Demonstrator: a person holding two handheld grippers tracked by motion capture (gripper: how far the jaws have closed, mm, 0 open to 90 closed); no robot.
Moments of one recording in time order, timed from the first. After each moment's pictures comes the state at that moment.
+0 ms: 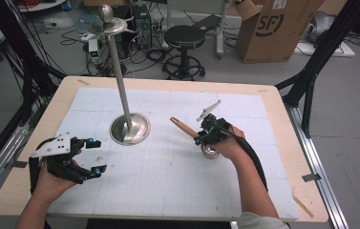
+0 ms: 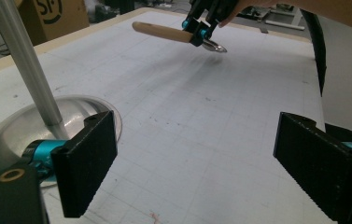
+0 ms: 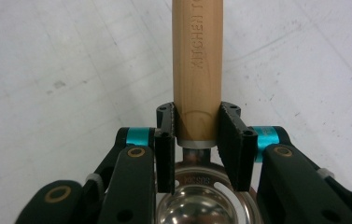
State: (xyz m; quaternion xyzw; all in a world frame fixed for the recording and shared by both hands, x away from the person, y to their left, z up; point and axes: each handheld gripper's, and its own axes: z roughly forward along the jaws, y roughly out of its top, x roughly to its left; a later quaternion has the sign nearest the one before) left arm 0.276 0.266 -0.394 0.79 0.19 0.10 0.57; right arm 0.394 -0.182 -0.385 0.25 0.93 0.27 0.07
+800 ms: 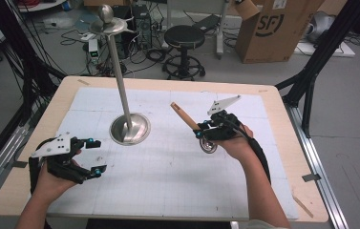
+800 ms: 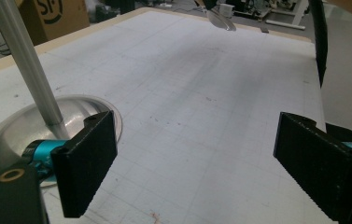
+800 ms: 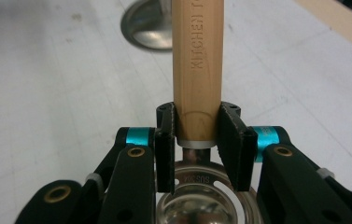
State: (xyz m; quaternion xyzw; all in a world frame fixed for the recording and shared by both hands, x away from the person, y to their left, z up) left arm 0.276 0.266 -0.394 0.79 0.19 0.10 0.57; right arm 0.371 -0.197 -0.343 0.23 0.88 0.40 0.08
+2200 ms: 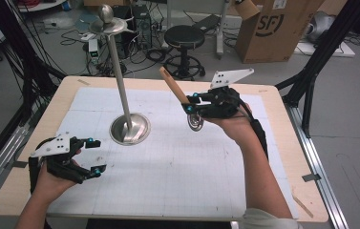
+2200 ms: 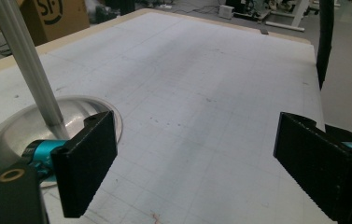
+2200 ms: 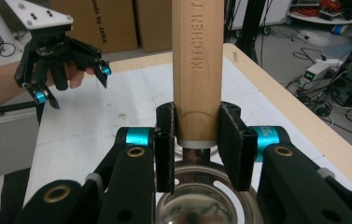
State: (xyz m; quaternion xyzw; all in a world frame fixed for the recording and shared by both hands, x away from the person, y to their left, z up) left arm 0.276 0.267 -0.394 0.79 0.19 0.10 0.58; right arm 0.371 -0.176 -0.254 0.15 0.83 0.53 0.09
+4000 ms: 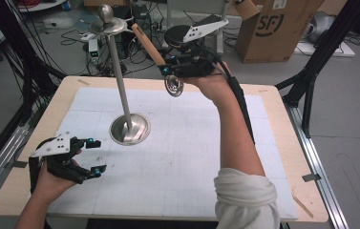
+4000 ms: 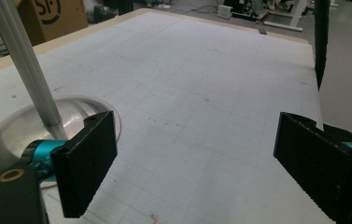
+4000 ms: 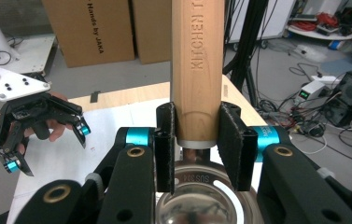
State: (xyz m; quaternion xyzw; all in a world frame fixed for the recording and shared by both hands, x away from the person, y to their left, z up) left arm 0.276 0.267 -0.394 0.79 0.19 0.10 0.58; right arm 0.426 -0.115 -0.188 0.14 0.83 0.53 0.09
